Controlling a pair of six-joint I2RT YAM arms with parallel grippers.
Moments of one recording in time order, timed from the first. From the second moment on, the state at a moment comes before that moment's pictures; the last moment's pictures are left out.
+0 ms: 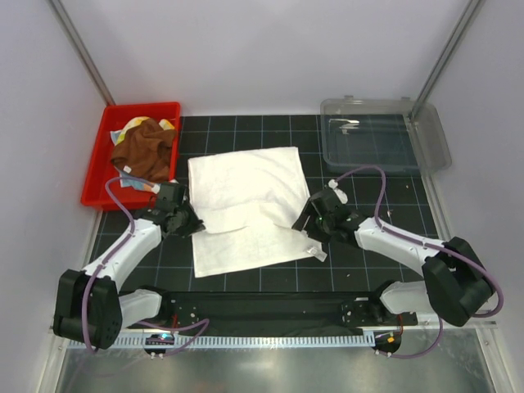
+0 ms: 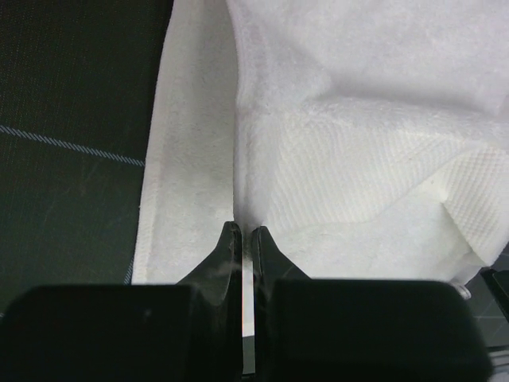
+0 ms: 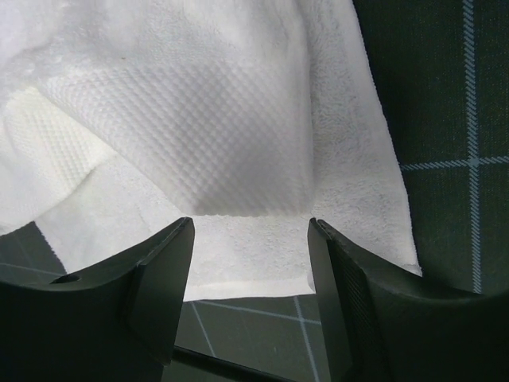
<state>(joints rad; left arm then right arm) -0.24 1.17 0.67 -0.49 0.05 -0.76 0.63 1.31 0.66 -0.29 0.07 1.00</state>
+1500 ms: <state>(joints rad) -0.19 1.45 0.97 -0.55 0.09 -0.81 0.79 1.46 0.89 -0.46 0.16 0.12</state>
